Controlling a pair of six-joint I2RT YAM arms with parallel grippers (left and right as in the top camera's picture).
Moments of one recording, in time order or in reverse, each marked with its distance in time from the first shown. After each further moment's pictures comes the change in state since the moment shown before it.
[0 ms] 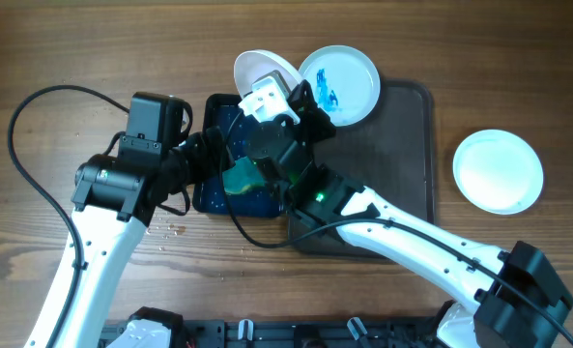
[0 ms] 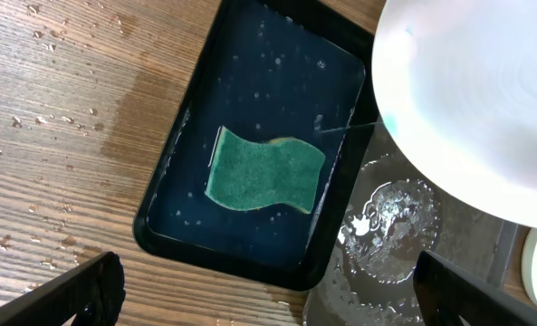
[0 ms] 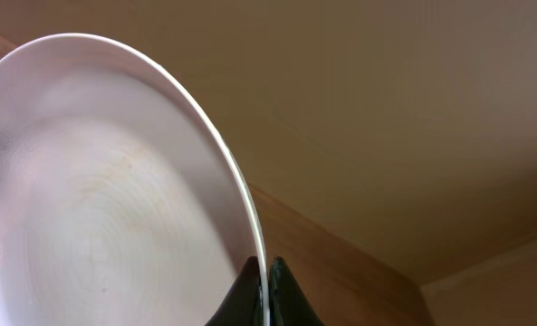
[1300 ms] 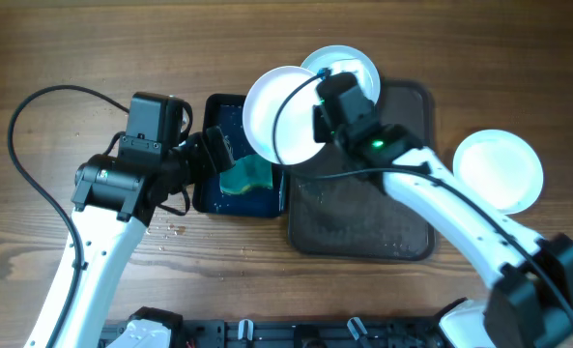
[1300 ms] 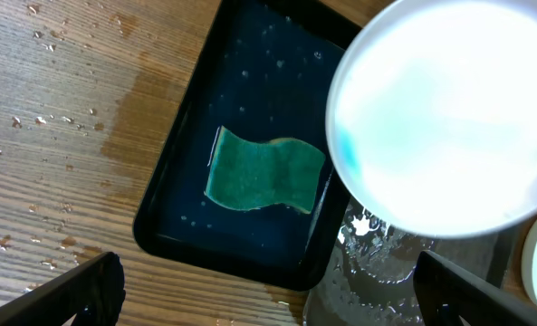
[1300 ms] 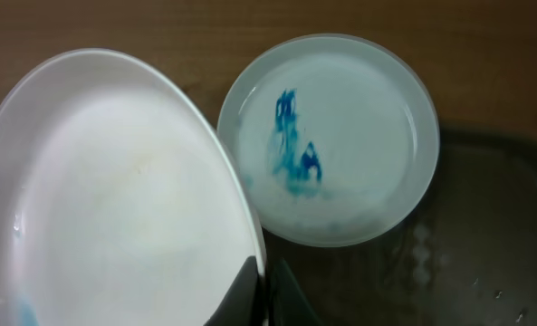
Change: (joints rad) left arm 0.000 0.000 0.000 0.000 0.000 0.000; right arm -0.366 -0.033 0.006 -0.452 -0.790 0.753
